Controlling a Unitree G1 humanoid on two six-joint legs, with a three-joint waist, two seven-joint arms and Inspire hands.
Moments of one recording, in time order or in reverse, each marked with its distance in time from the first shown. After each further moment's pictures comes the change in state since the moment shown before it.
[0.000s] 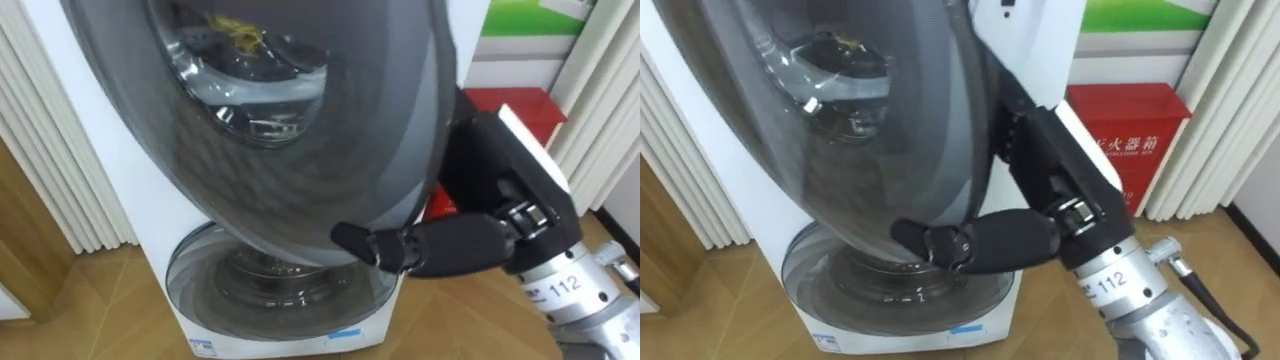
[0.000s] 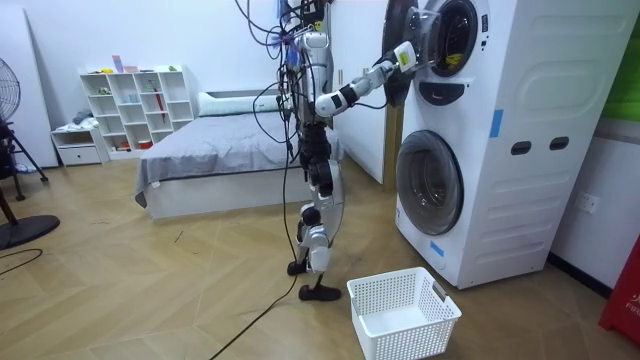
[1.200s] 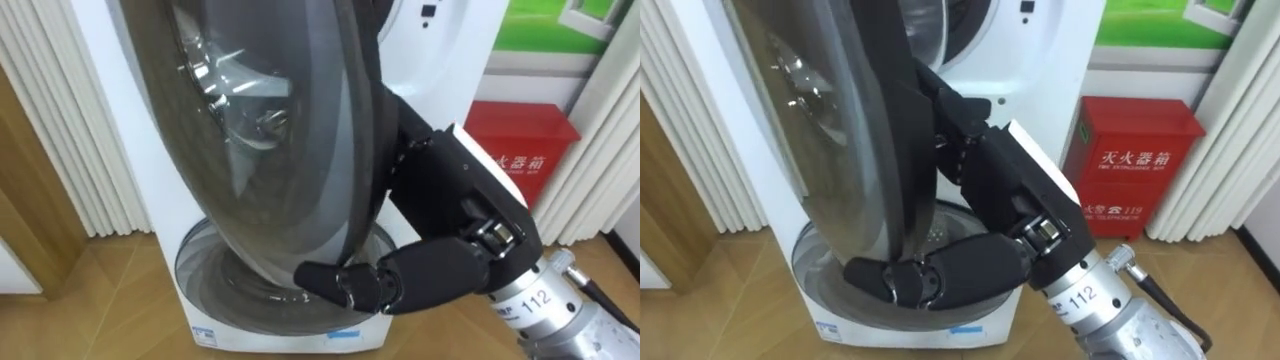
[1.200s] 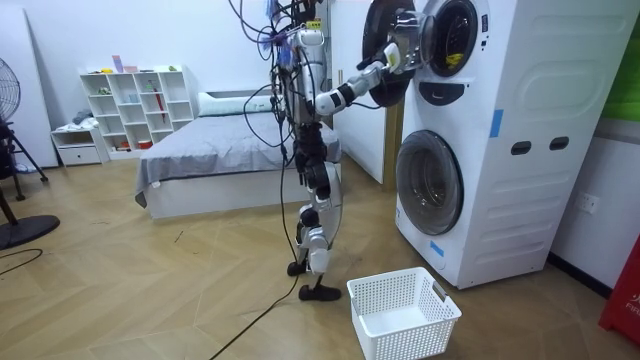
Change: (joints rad) left arm 0.002 0.041 -0.045 -0.014 0.004 -0.001 -0.016; right arm 0.001 0.018 0.096 0.038 0.106 -0.017 0.066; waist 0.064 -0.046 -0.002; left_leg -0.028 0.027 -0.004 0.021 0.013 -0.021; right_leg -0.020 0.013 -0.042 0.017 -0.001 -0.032
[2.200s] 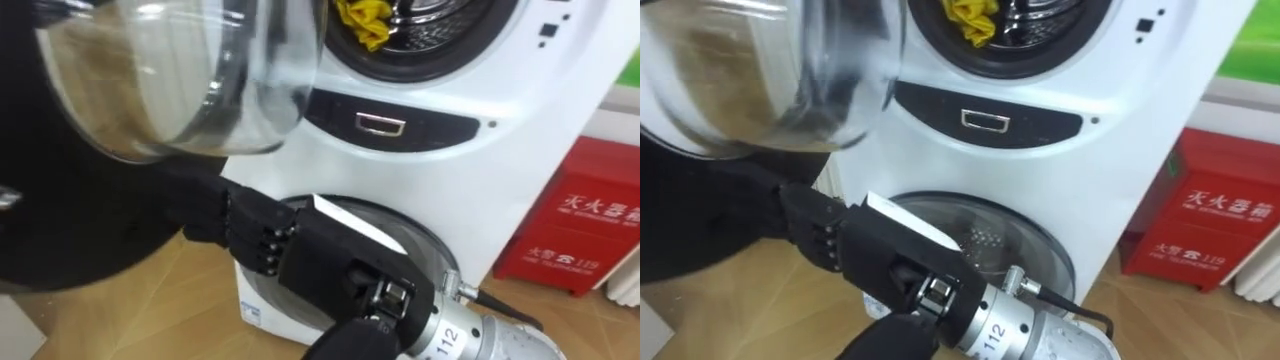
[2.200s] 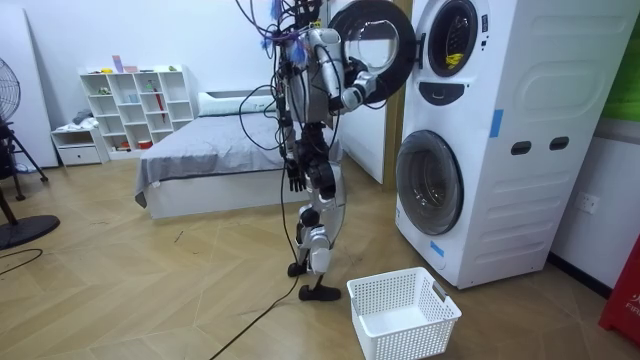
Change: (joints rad) left arm -0.008 -0.029 -0.001 -0.021 -0.036 0.001 0.025; right arm -0.074 -0.006 0.249 0.067 0.058 0.040 0.191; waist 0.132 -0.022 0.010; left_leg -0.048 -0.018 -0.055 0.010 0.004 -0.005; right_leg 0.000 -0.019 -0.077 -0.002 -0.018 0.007
